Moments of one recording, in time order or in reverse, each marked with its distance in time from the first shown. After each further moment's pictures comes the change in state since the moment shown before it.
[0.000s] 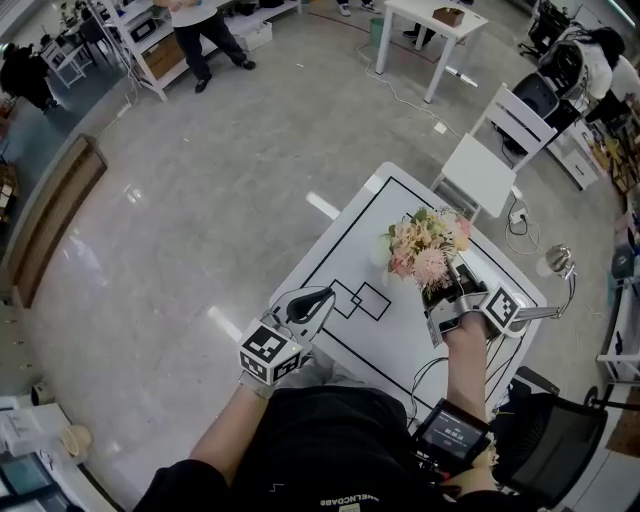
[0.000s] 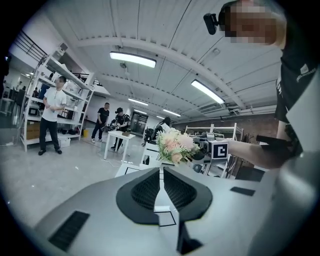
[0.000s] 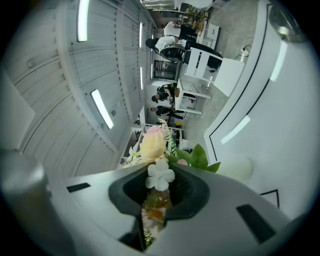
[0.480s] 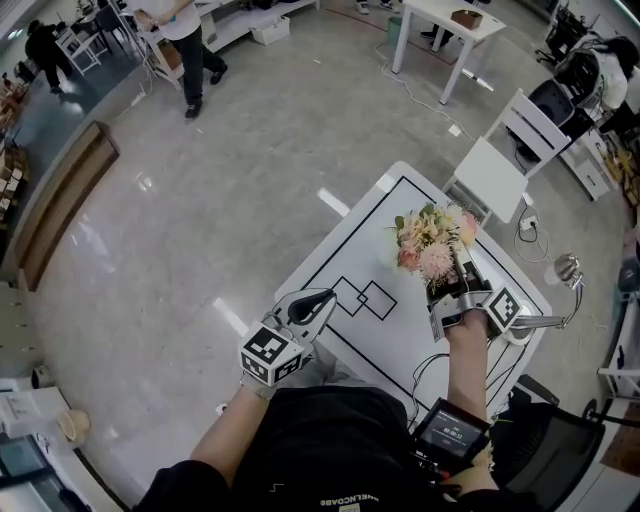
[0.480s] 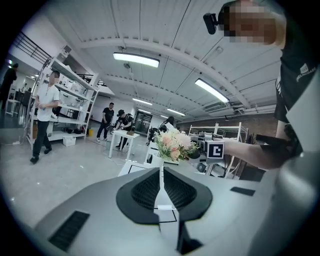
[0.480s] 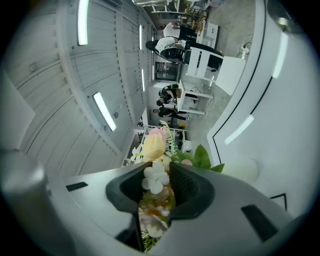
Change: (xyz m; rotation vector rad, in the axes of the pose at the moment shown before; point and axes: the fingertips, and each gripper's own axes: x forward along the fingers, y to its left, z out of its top) left arm -0.015 0.013 -0.002 -0.017 0.006 0.052; right arm 0.025 -0.001 -0.002 0.006 -0.018 0.035
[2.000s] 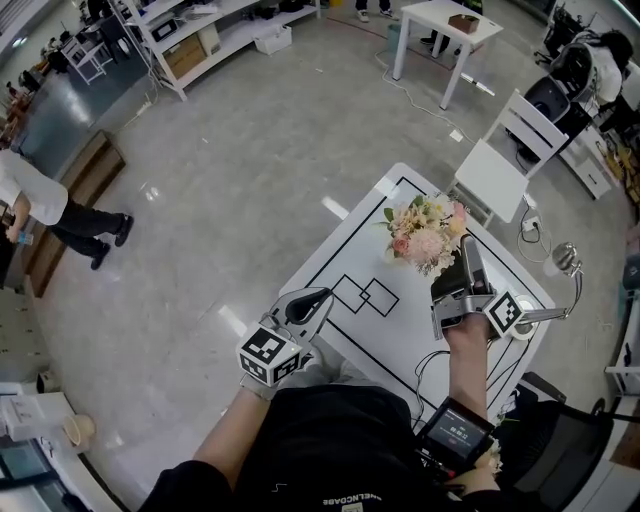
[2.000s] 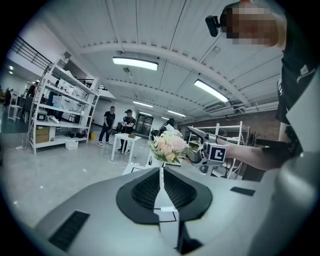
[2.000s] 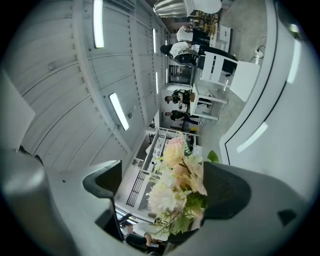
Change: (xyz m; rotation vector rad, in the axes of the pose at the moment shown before) left arm -0.017 -0.014 0.005 0.023 -0.021 0.031; right arm -0.024 0.030 0.003 -0.098 -0.035 0.132
